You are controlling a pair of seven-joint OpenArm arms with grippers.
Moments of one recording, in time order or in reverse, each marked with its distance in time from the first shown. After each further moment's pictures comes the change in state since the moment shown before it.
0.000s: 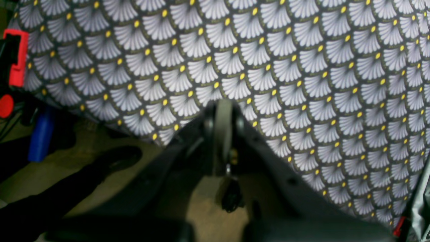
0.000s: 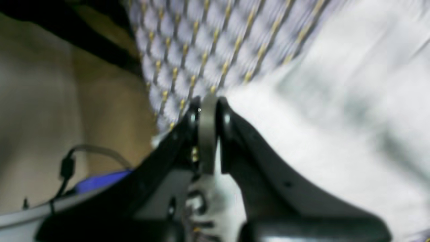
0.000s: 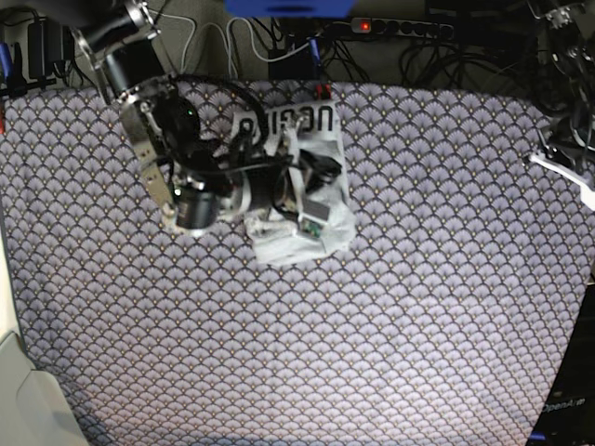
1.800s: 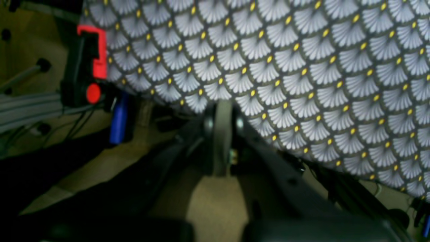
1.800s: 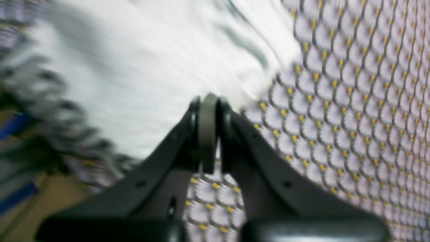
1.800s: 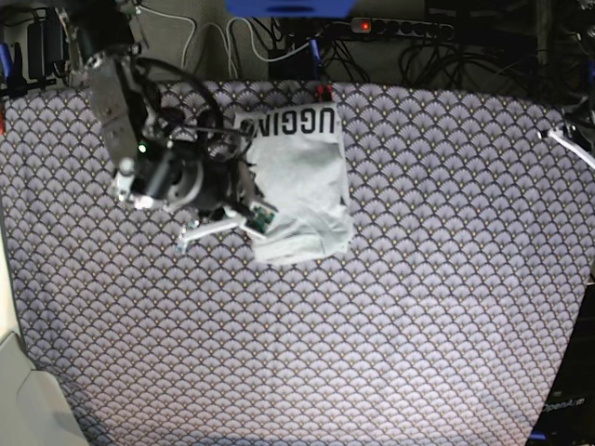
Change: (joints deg) left arm 9.3 -8.3 0.1 4.1 -0.2 0.0 -0.4; right arm -8.8 4.7 7.0 18.4 -27.8 0.0 1.1
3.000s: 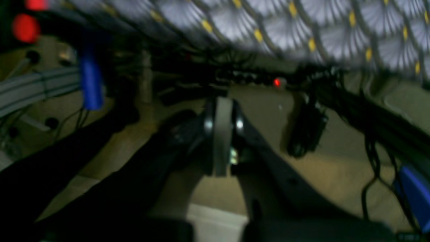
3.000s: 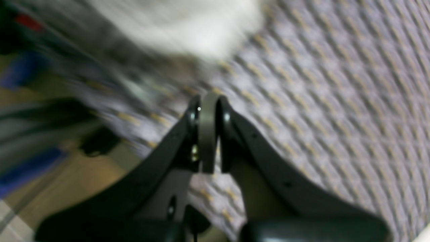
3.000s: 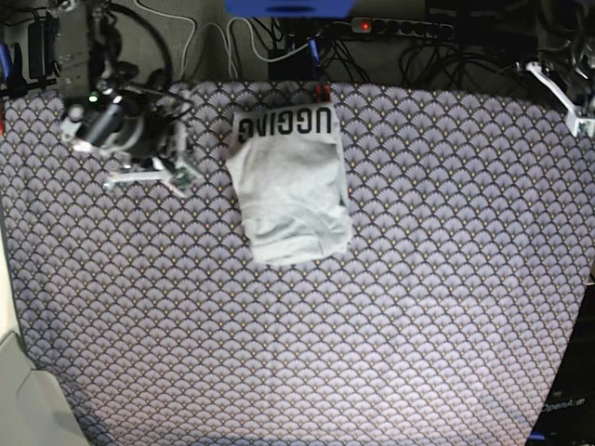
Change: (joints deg) left arm 13.0 3.2 0.3 -4.9 0.2 -13.1 -8.7; right arm -16.5 3.3 17.5 3.5 -1.2 0.0 1.2
